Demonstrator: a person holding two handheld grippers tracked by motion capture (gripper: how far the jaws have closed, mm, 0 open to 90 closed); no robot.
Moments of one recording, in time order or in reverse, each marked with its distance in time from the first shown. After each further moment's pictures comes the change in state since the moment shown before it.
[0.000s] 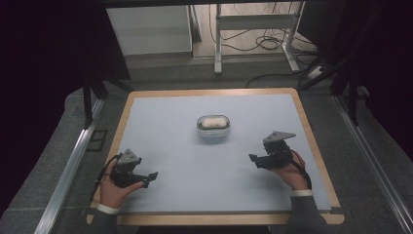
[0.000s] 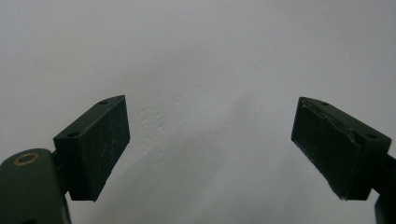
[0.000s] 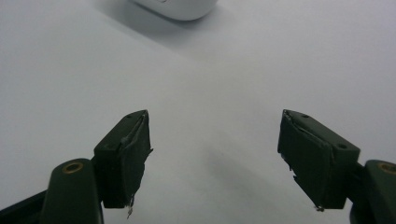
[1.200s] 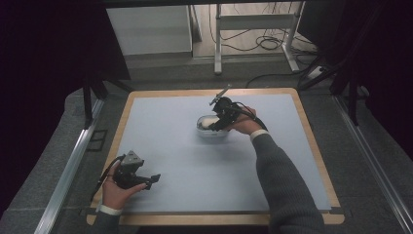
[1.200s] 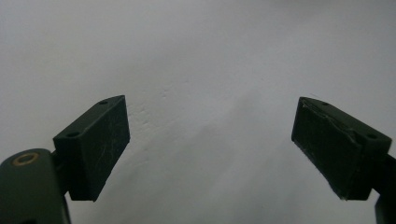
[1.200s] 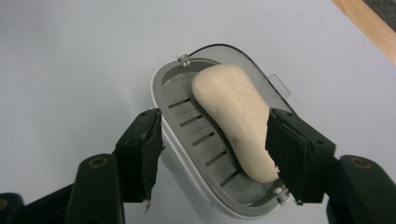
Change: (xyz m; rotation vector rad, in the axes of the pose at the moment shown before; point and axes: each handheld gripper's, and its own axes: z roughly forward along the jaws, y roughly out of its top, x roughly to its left) left arm -0.005 -0.001 0.005 0.029 -0.011 0.003; right arm 0.030 0.168 0.102 0.203 0.219 -0.296
